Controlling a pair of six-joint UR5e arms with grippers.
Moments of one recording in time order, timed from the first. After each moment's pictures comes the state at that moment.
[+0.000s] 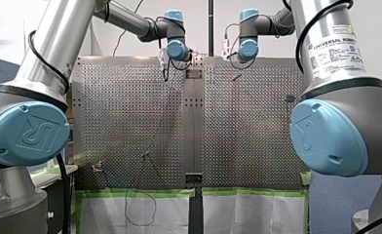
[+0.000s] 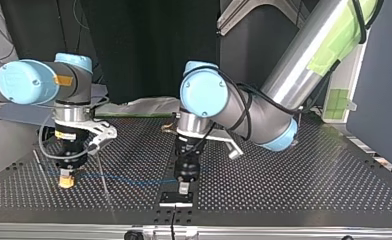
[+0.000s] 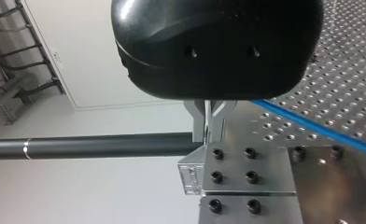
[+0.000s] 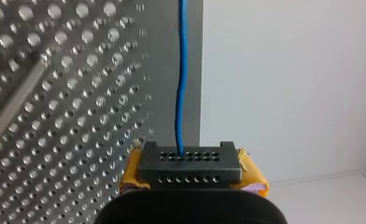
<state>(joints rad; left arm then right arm) -0.53 -1.92 -1.20 -2.93 -1.91 -1.60 2.01 -1.25 1.26 -0.19 1.76 1.57</state>
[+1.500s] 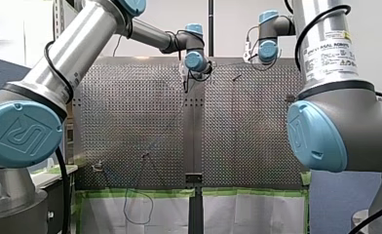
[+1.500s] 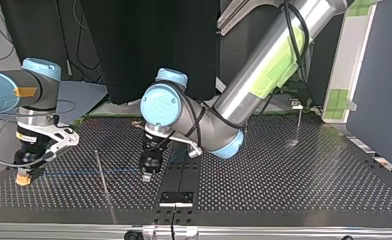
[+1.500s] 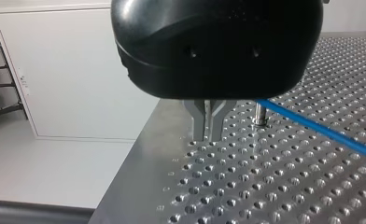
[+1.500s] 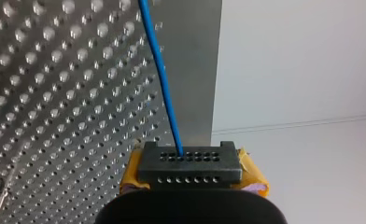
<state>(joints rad) -0.62 -2.14 -0.98 -3.03 -1.87 -1.65 1.84 -1.25 1.27 -0.15 1.76 1.60</state>
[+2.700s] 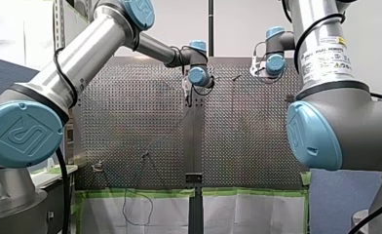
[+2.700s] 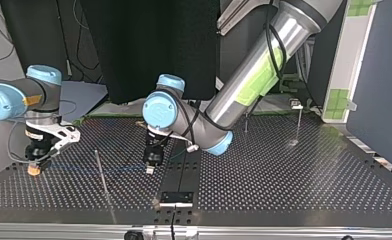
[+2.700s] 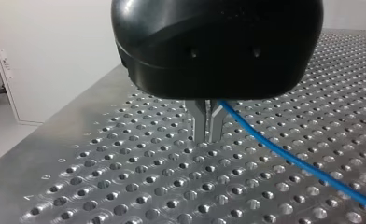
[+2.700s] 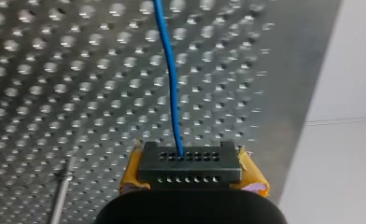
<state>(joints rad) -0.61 -2.24 -0.97 -2.99 -1.86 -1.70 1.79 -1.17 1.28 -0.17 1.70 1.63</state>
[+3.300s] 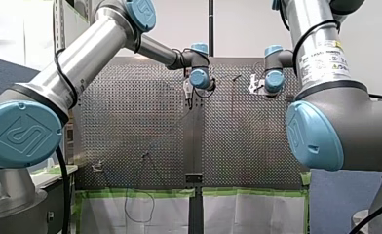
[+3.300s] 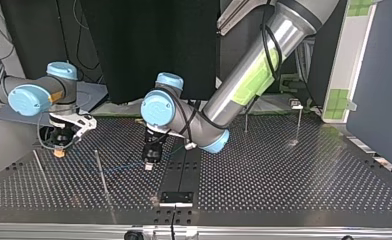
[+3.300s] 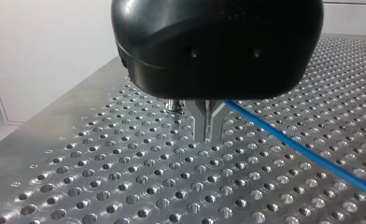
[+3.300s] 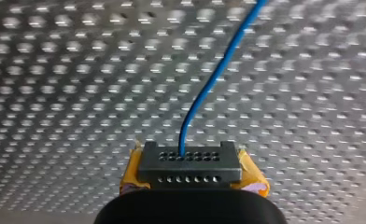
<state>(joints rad) -0.62 -2.25 -0.97 -3.00 -1.87 -1.70 1.79 -1.09 1.37 -0.19 1.69 1.62</state>
